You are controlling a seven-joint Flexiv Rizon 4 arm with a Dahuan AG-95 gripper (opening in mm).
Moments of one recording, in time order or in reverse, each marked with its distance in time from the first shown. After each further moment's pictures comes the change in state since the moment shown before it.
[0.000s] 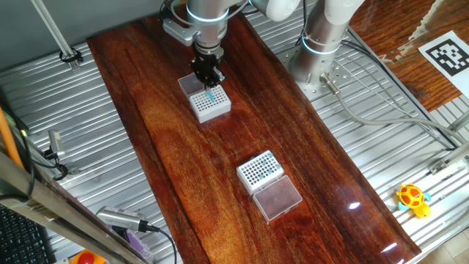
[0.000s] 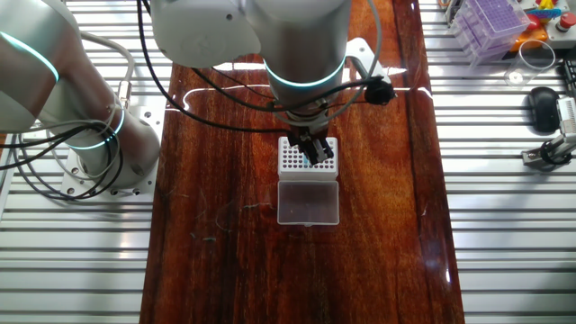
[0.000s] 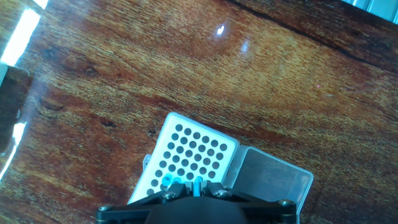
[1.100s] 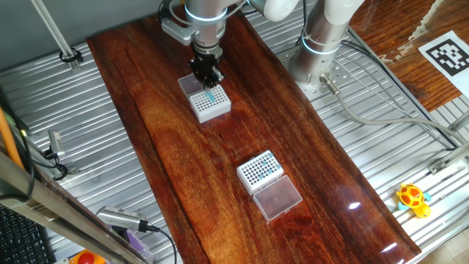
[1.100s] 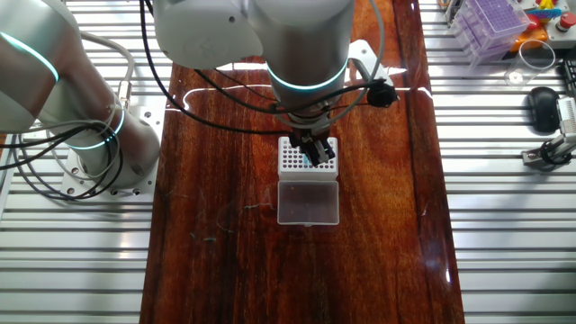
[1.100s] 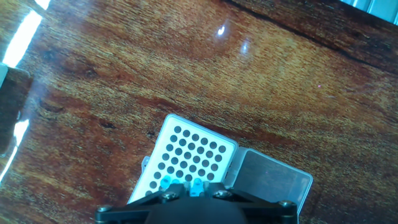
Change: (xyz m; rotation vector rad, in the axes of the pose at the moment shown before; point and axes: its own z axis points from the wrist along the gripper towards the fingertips) arm -0.001 -0.002 0.000 -0.009 -0.002 -0.005
